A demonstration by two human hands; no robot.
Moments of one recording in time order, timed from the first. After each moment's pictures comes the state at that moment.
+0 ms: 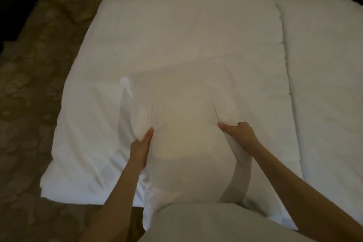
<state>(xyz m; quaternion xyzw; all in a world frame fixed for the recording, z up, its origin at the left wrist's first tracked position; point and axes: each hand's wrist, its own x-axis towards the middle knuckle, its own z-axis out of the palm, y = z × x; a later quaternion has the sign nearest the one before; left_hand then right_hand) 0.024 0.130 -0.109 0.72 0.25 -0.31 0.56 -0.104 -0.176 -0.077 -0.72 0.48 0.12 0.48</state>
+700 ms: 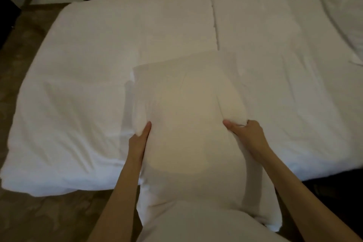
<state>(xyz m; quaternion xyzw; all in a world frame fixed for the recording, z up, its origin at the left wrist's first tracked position) -0.236 -0.035 -0.053 0.77 0.17 -0.31 0.53 -0.418 -0.295 -0.023 -0.68 0.48 -0.05 0.55</state>
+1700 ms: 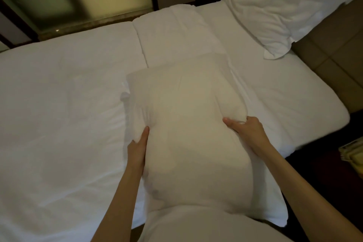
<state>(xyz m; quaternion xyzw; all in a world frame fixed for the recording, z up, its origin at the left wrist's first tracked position) -0.306 -0.272 -0.027 0.77 0.06 -0.36 0.53 -0.539 -0.479 0.010 -0.63 0.57 -0.15 0.51</state>
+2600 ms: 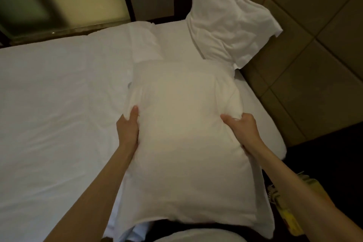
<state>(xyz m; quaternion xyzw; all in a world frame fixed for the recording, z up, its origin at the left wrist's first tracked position) -0.496 -0.606 0.010 0.76 -0.04 -0.22 0.61 -0.742 -0.793 0.019 -0.63 0.52 -0.22 0.53</state>
